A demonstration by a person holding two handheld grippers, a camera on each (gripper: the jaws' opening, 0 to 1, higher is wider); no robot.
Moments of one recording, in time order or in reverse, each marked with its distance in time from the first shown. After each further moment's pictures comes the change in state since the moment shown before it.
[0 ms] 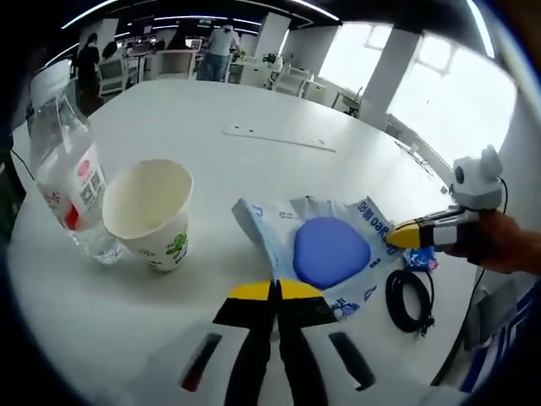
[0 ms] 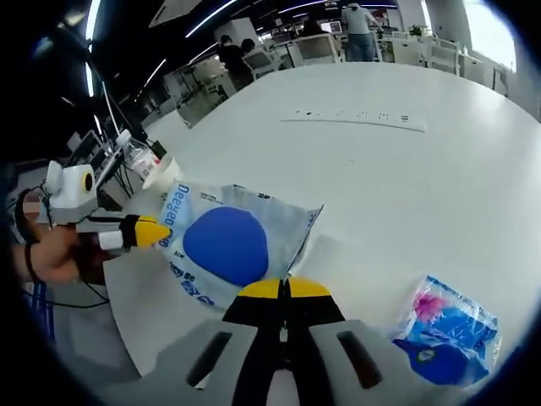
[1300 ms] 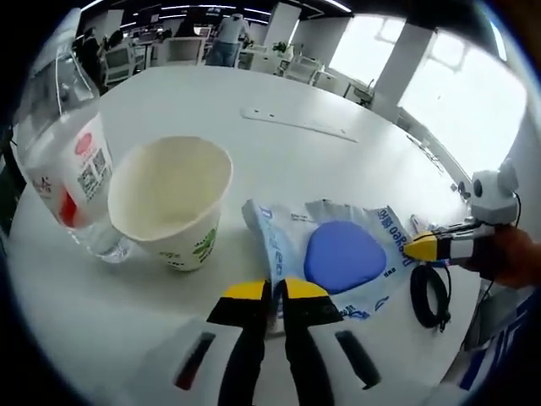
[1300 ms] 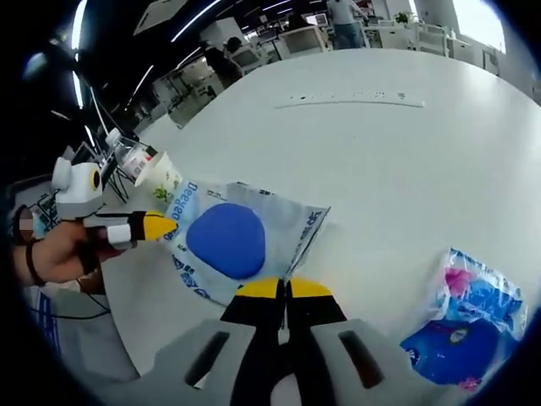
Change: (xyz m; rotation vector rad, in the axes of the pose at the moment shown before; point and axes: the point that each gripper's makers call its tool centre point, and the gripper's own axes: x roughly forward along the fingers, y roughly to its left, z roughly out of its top) left arm 0.015 0.026 -0.012 -0.001 0.071 0.027; right arm 0.015 0.004 -0.020 0.072 0.025 -0.018
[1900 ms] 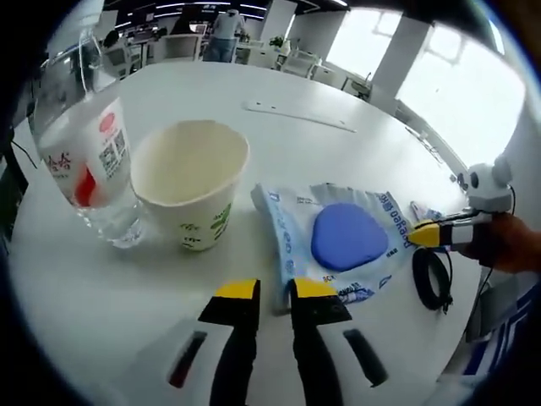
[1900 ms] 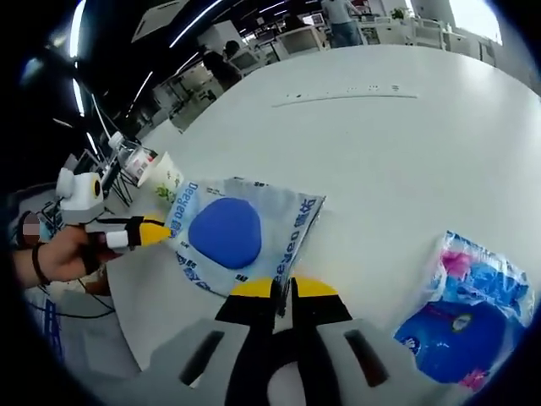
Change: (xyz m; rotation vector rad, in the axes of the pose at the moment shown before) left arm -0.014 0.007 -0.017 0.015 0.026 -0.007; right arm -0.008 -0.006 -0.012 0.047 -0.017 0.032
